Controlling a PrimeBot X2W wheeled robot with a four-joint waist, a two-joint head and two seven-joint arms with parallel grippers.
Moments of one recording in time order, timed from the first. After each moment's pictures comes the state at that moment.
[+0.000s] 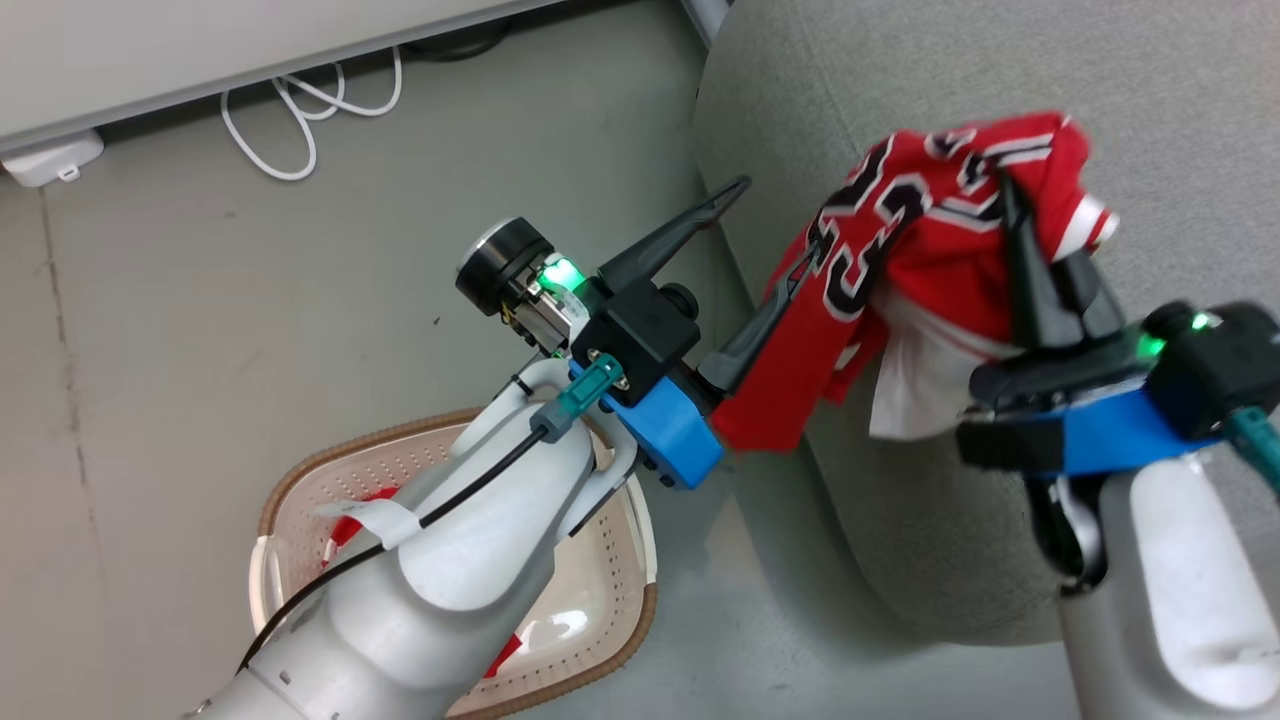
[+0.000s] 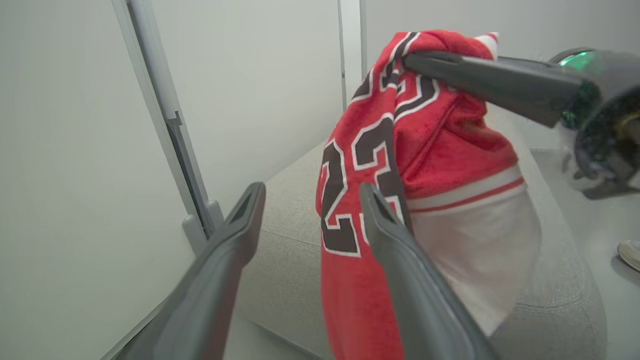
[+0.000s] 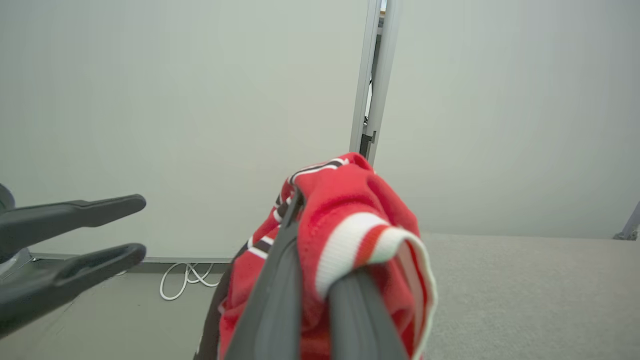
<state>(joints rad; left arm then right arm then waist) -0.79 0.09 -0.81 0.51 -0.27 -0.13 -0.26 -0.41 -0.05 0.04 0.12 0.06 0.13 -0.26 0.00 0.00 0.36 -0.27</state>
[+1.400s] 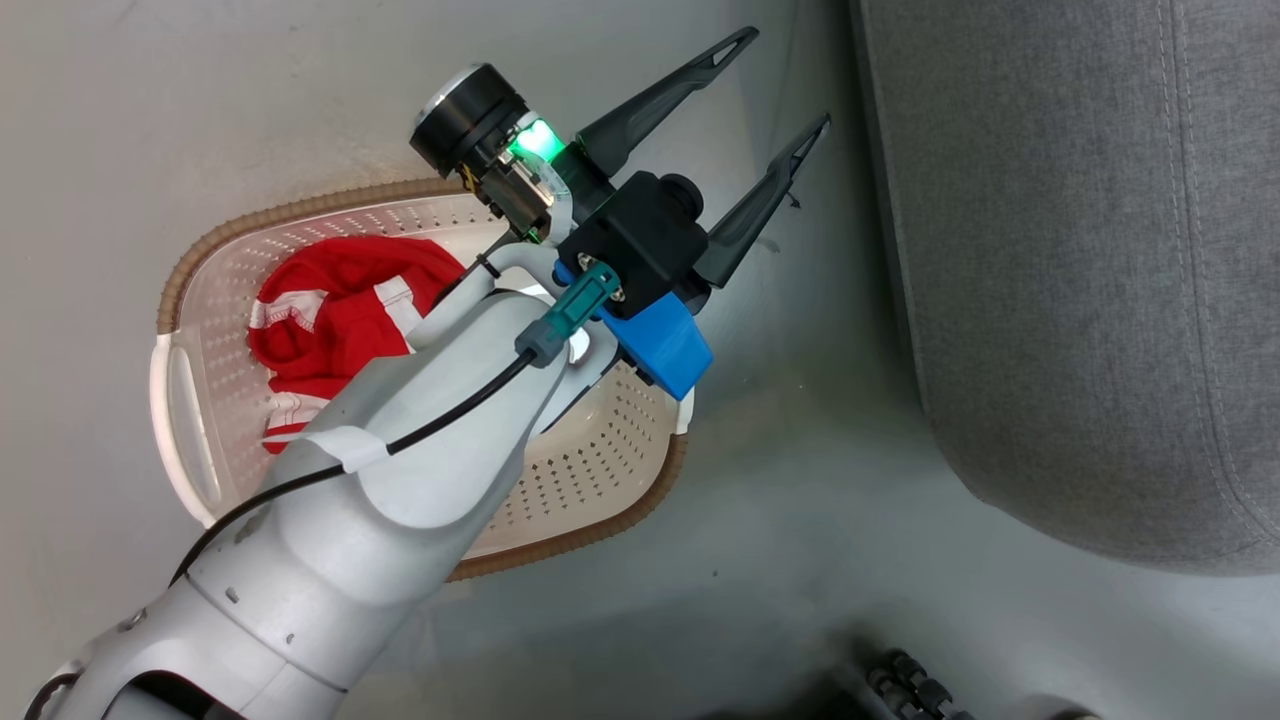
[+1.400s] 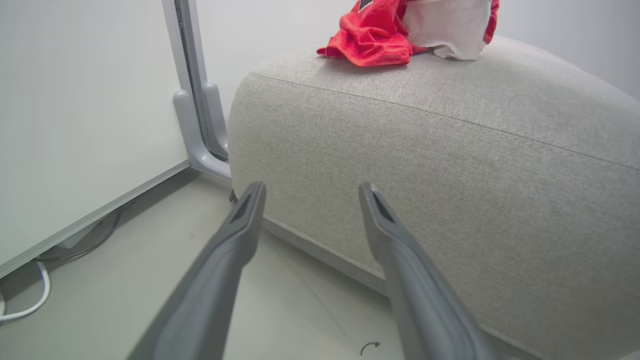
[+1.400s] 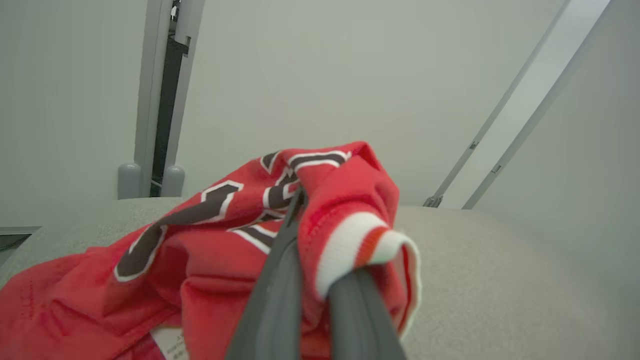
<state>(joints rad) -0.97 0.14 -0.82 0.47 -0.21 -0.12 -0.26 -1.00 -0.47 -0.41 0.52 0.07 0.13 -0.26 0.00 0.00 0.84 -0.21</state>
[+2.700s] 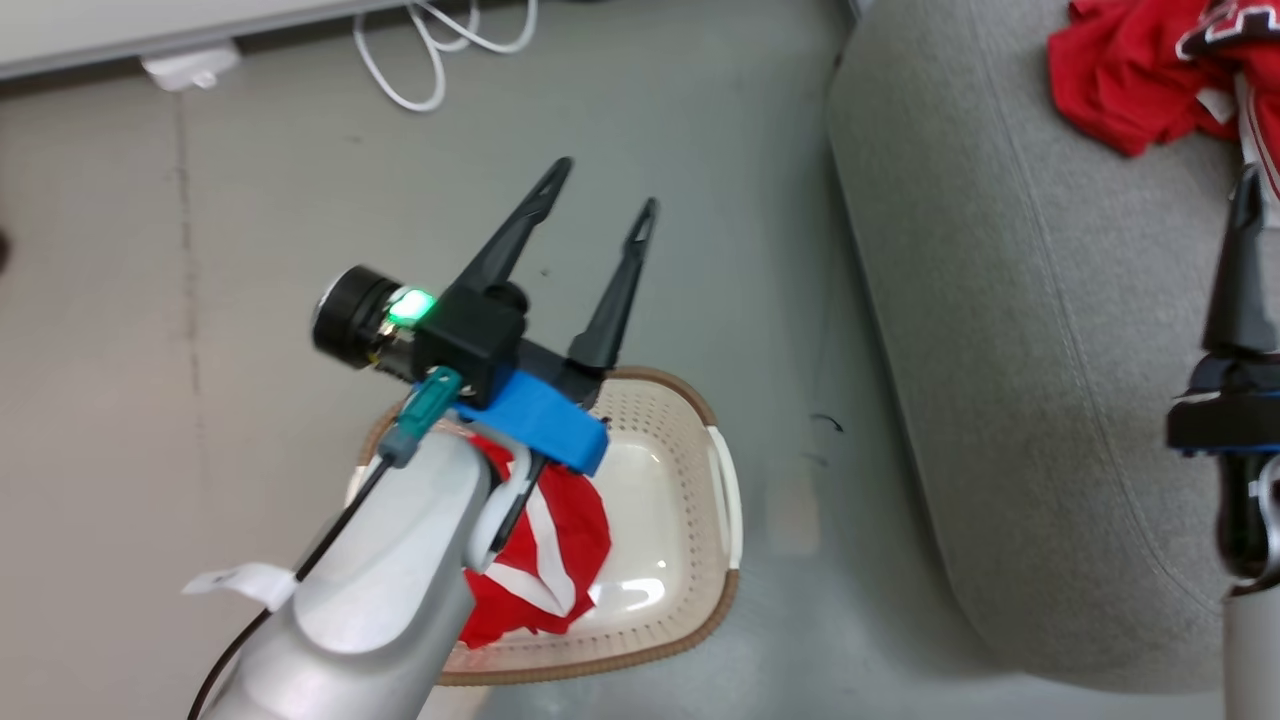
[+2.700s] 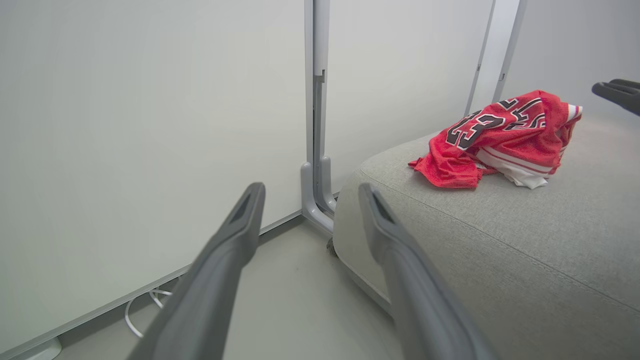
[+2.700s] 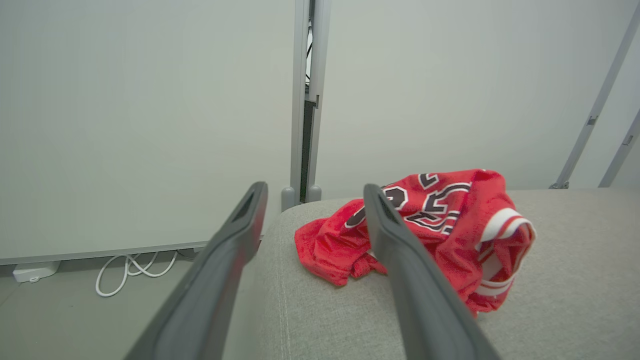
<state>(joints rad) -0.65 0.14 -0.60 0.39 -0.28 -0.04 -0.26 -0.43 -0.18 -0.26 0.20 0.12 0.13 -0.26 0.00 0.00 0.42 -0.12</state>
